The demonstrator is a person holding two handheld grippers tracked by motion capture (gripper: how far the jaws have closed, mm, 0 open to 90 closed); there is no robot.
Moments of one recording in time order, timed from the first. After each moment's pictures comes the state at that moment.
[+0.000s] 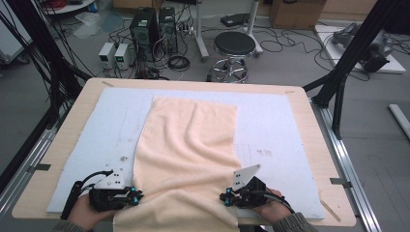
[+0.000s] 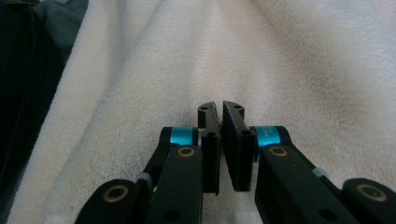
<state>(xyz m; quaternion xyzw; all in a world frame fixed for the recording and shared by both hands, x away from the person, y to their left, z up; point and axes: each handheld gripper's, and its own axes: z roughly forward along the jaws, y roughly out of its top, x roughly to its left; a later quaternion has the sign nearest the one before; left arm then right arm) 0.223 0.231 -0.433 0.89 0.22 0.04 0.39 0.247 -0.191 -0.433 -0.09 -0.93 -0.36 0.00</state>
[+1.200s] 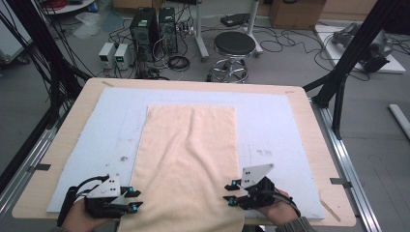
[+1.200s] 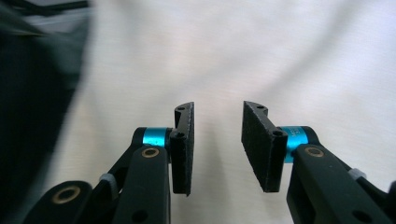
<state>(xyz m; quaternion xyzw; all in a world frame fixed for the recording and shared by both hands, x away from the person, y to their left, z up) 0.213 0.231 -0.428 0.89 0.19 0.08 0.40 0.243 -0.206 -0.413 -0.12 -0.91 -0.40 -0.03</state>
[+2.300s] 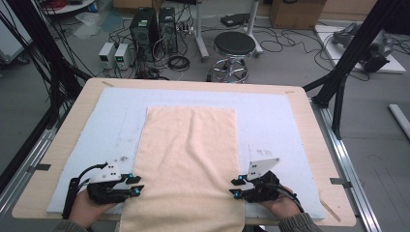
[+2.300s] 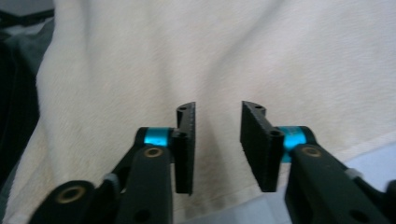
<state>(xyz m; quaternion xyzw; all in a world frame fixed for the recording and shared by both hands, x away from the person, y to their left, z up) 0.238 0.235 -0.423 0.86 0.25 0.09 0.44 0.258 -0.225 -0.423 -0.17 -0.90 -0.40 -0.03</state>
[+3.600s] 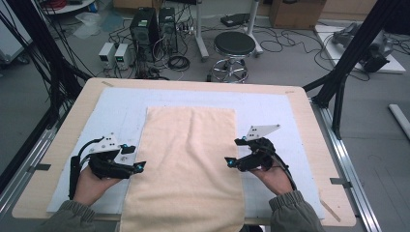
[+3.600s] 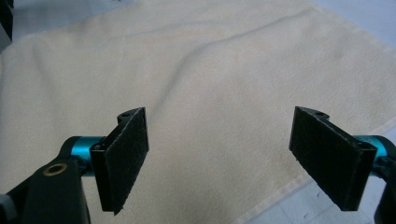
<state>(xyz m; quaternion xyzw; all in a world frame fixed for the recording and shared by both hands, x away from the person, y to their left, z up) 0.286 0.236 -0.394 0.82 0.31 0.13 0.45 0.328 -0.215 -0.387 -0.25 -0.86 -0.44 -0.08</state>
